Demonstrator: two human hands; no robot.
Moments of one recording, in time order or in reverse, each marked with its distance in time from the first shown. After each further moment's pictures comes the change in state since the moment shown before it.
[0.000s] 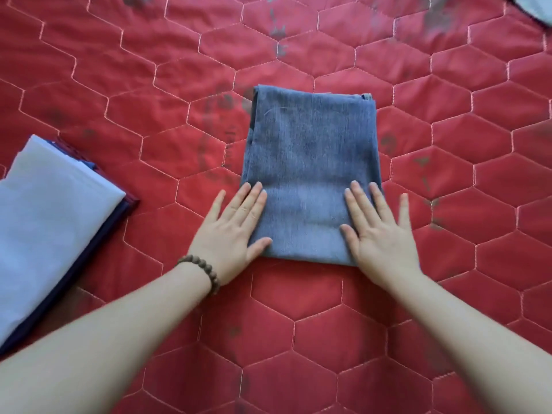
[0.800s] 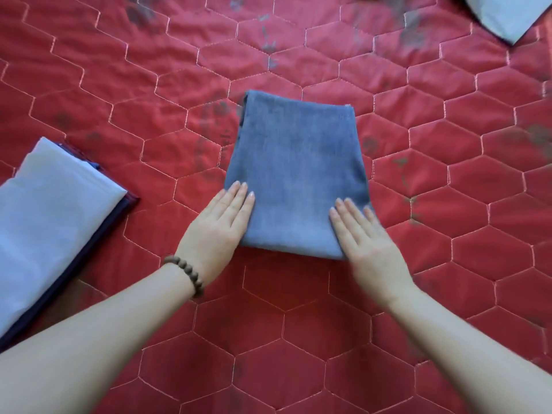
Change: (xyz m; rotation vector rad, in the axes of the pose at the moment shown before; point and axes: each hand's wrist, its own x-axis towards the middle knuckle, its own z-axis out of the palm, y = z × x) left_hand -0.014 0.003 -0.017 0.021 0.316 0.114; right_hand -0.038 -0.003 -0.013 0.067 0.256 -0.246
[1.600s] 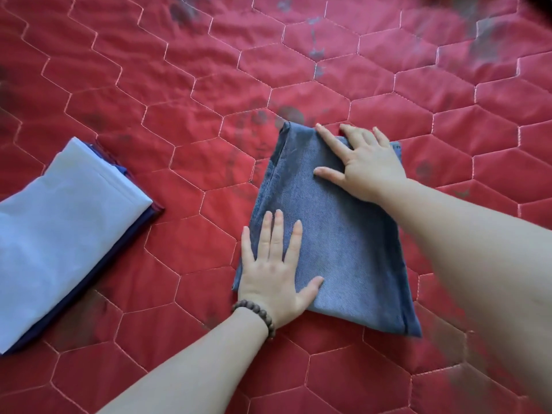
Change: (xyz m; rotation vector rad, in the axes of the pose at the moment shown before) left_hand 0.011 0.061 0.031 -0.075 -0.260 -0.437; right_hand 0.215 0.037 0.025 -0.066 -0.283 0.053
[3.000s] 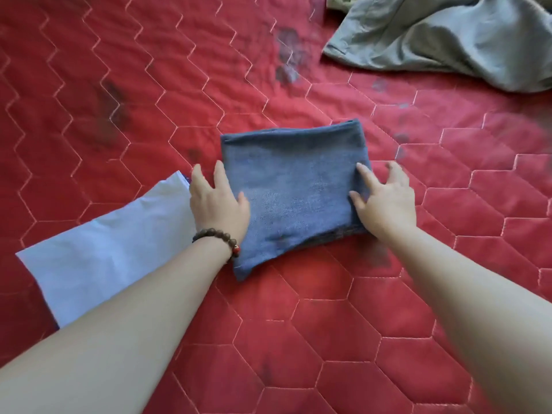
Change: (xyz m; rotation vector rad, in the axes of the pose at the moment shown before) left_hand 0.095 -0.211 -0.100 -0.429 0.299 -0.745; right_hand 0.083 -0.095 -0.055 0.286 0.105 0.222
